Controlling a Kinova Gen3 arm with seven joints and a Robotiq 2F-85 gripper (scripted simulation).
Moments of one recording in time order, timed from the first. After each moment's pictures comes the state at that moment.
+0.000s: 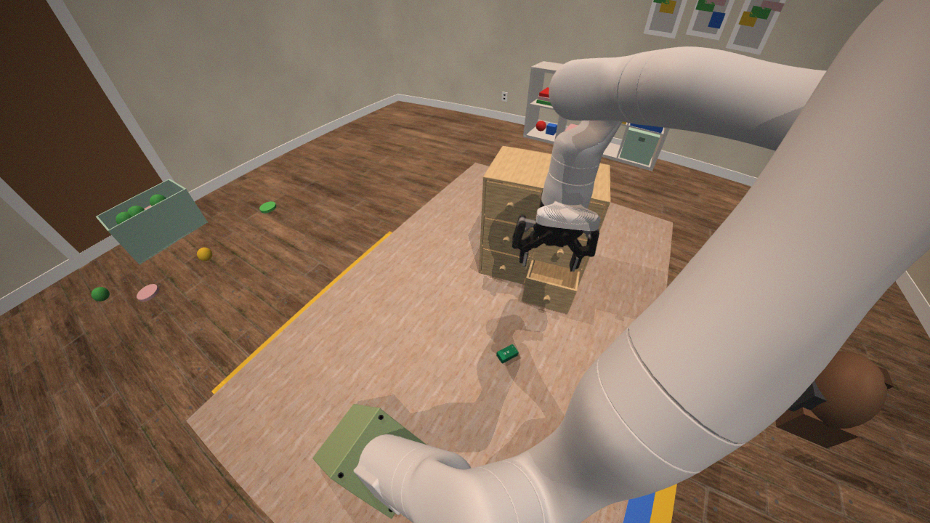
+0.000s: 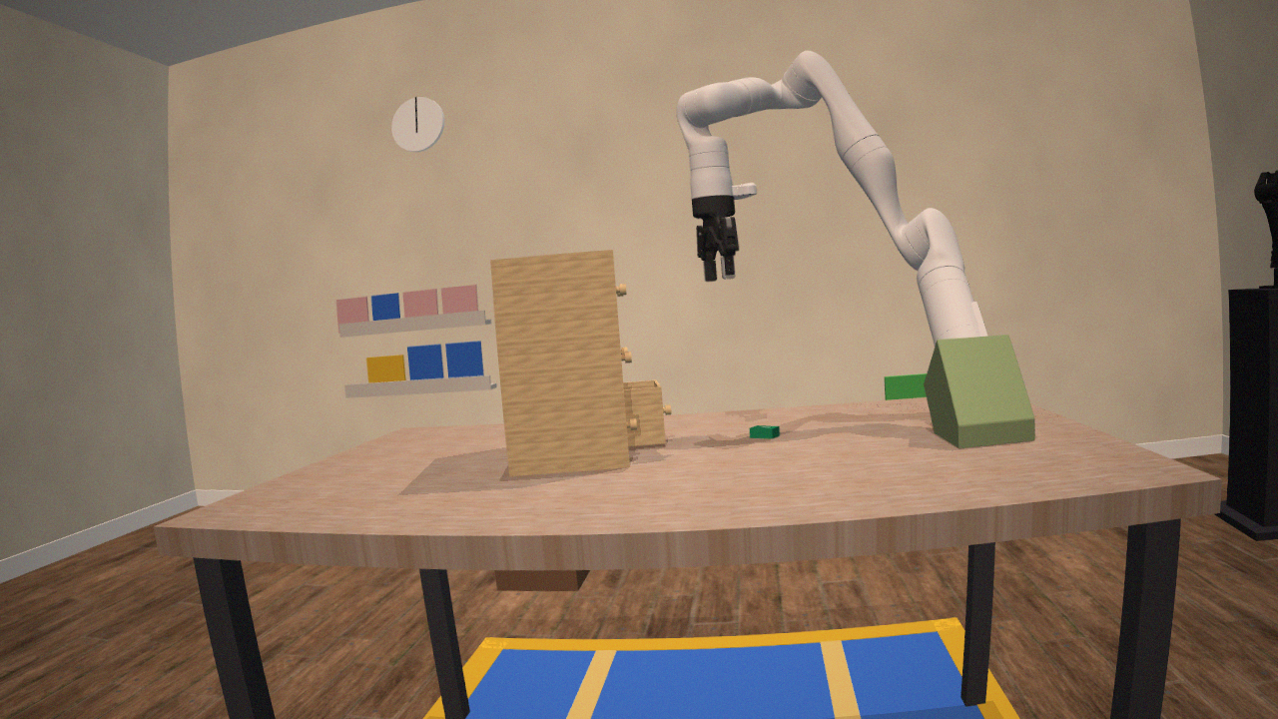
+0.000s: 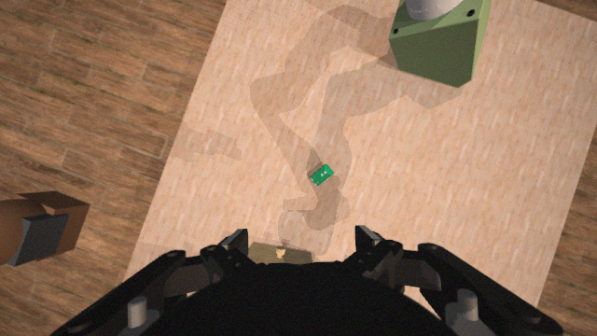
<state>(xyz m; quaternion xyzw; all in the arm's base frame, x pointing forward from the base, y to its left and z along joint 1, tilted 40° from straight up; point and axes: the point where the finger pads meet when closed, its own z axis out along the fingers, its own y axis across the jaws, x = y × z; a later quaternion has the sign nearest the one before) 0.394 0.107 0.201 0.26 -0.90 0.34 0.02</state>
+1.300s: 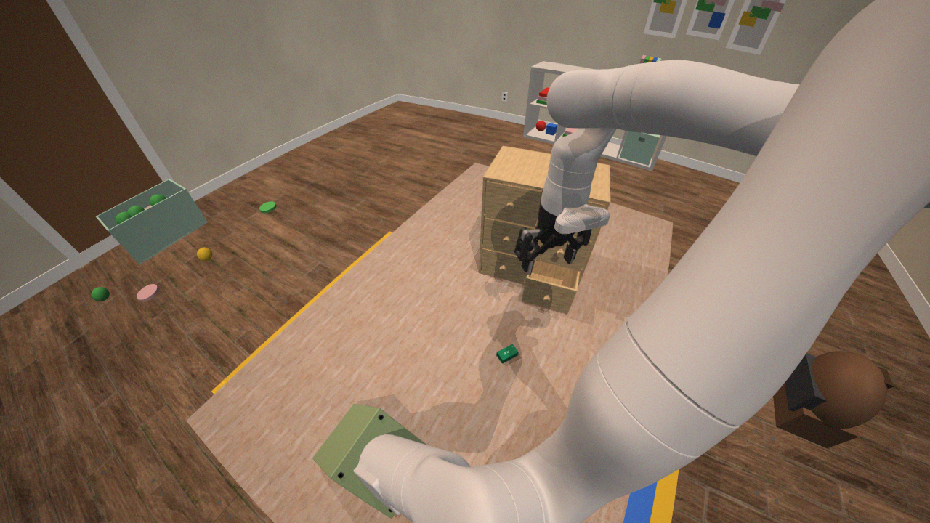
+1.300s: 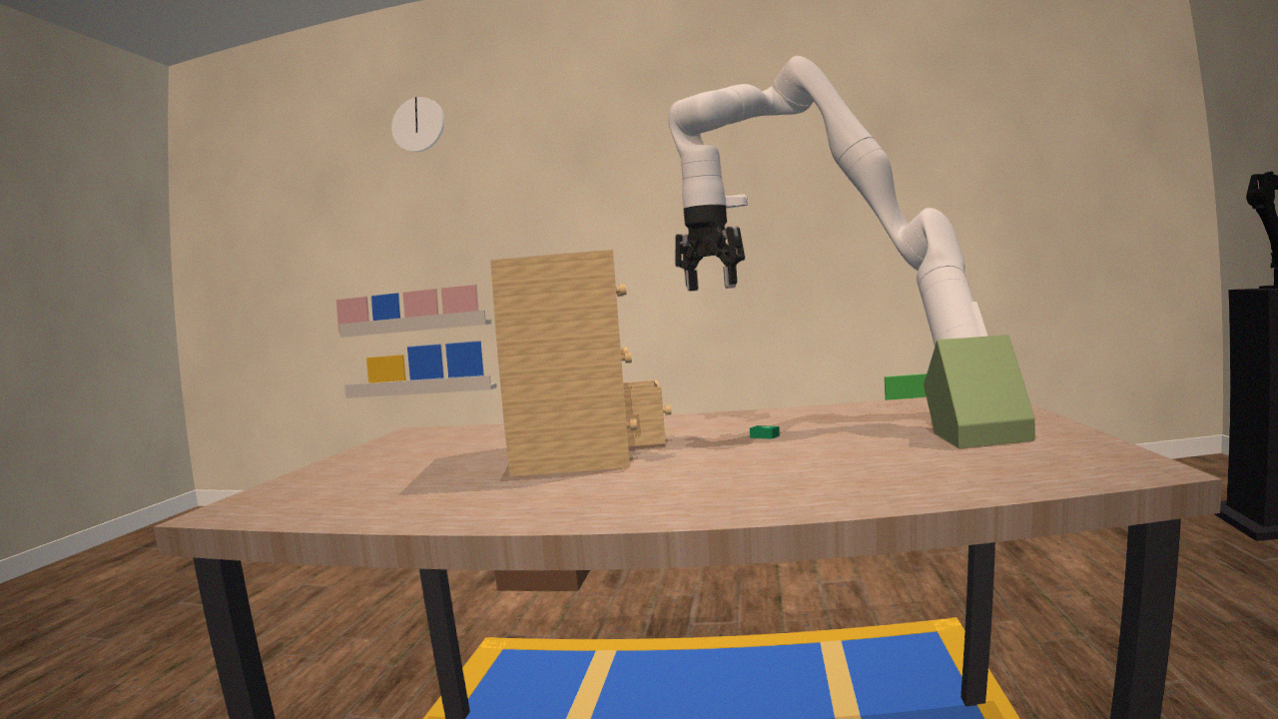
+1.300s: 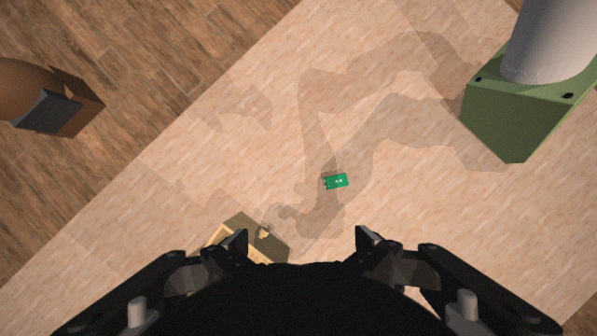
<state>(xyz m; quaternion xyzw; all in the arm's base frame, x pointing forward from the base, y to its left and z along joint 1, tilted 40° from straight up) 0.412 0.102 0.188 0.46 -0.82 0.33 0.10</state>
